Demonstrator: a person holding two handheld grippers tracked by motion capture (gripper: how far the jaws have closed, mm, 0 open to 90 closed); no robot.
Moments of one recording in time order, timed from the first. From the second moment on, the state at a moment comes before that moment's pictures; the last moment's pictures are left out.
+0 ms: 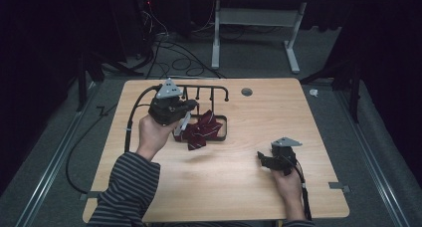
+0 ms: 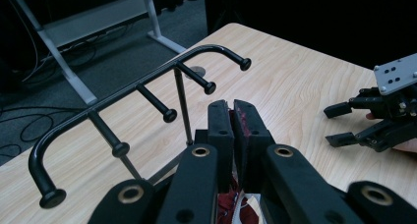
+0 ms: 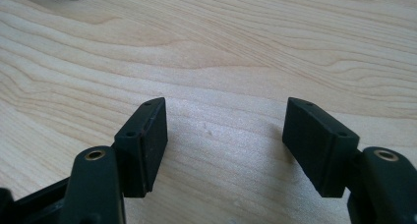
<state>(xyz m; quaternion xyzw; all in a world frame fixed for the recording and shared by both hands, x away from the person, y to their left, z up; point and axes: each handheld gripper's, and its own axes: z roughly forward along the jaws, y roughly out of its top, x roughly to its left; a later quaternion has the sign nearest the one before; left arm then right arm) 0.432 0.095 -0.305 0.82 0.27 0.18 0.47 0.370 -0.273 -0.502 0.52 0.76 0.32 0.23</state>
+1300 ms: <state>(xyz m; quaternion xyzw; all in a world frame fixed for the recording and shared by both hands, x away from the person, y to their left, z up) 0.485 0.083 -0.303 0.81 0.31 0.16 0.47 0.370 -0.274 -0.502 0.52 0.76 0.32 0.23</state>
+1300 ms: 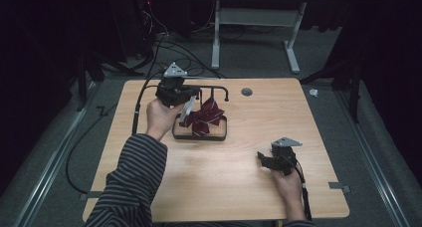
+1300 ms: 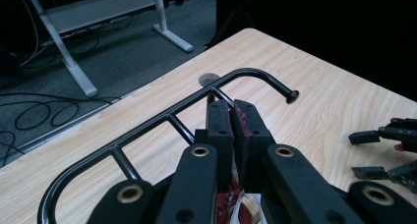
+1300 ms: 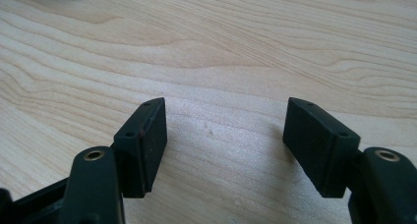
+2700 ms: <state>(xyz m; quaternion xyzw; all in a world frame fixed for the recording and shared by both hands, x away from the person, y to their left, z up) 0.508 0.084 -0.328 0.81 0.35 0.16 0.44 0.369 -0.274 -0.502 0.51 0.76 0.32 0.23</state>
